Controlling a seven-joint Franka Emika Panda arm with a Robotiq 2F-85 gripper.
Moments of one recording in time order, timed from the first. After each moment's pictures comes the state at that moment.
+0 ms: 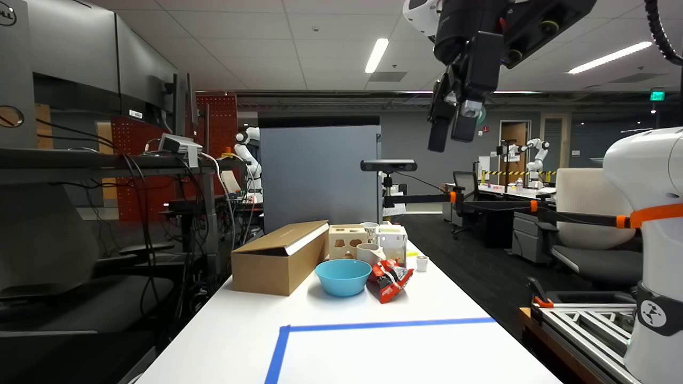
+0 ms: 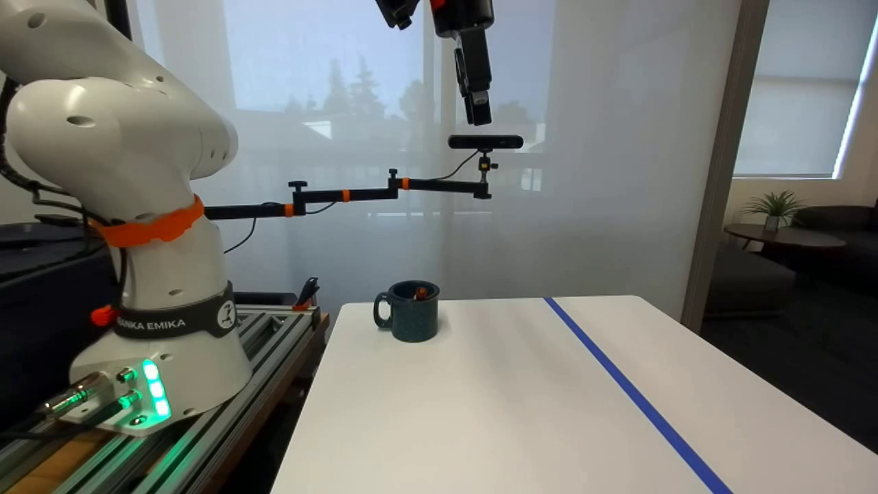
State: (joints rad) arm 0.08 -0.73 0.08 -2.55 0.09 2.05 0.08
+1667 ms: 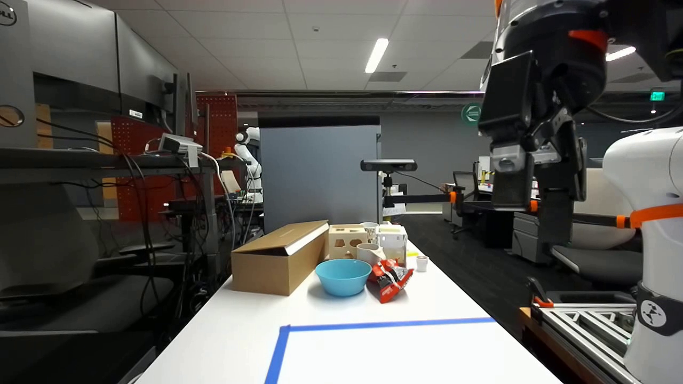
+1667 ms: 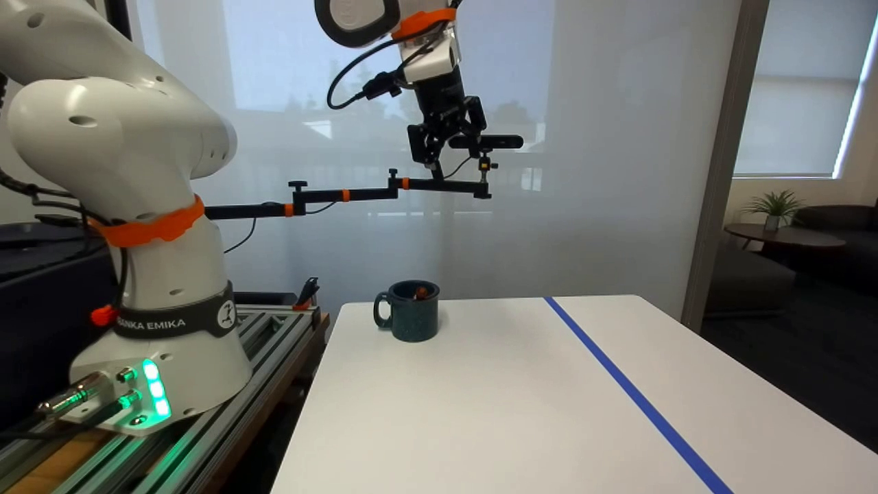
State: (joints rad) arm 0.09 -0.72 0.38 -2.75 0.64 2.38 0.87
